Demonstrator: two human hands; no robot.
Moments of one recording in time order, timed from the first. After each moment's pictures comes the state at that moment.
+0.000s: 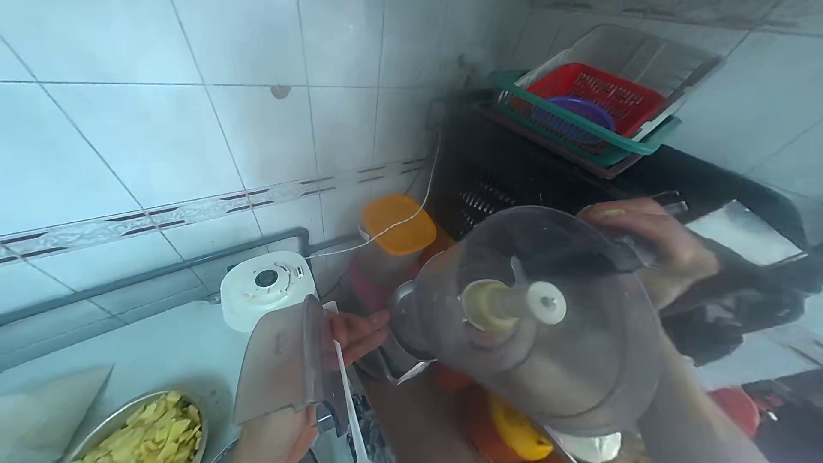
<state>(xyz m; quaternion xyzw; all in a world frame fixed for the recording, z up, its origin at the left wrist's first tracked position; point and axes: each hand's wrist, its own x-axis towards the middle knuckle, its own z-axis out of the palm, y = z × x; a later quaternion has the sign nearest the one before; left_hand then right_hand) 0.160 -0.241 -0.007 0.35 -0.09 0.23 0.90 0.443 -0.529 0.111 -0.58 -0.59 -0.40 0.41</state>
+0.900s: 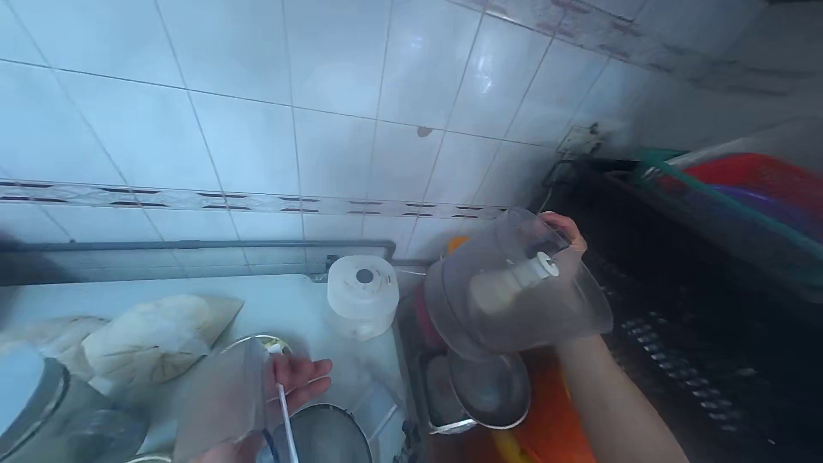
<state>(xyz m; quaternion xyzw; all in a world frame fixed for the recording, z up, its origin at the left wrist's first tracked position) -0.001 -0.182 -0.036 0.40 0.09 0.44 0.80 0.499 -0.276 0.030 -0.45 -0.52 -0.11 0.72</state>
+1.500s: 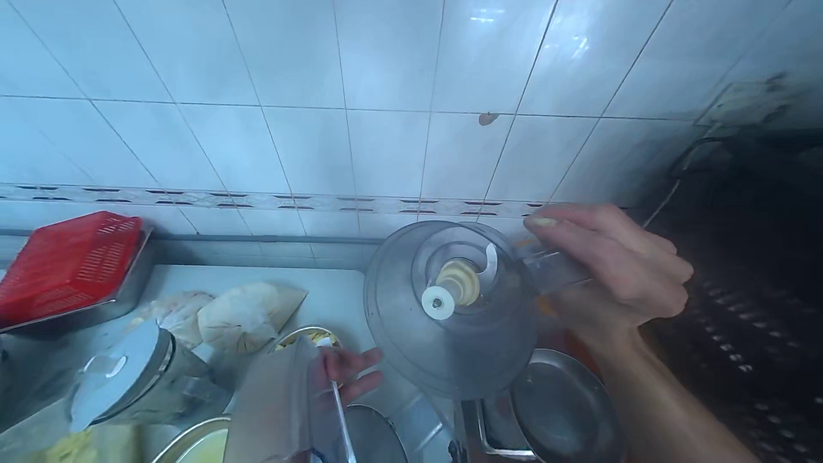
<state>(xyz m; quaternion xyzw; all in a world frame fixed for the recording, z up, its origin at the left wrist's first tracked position) 0.037 -0.189 -0.022 0.37 0.09 0.48 0.79 0.368 -0.225 0.098 -0.37 -0.69 -0.35 0.51</state>
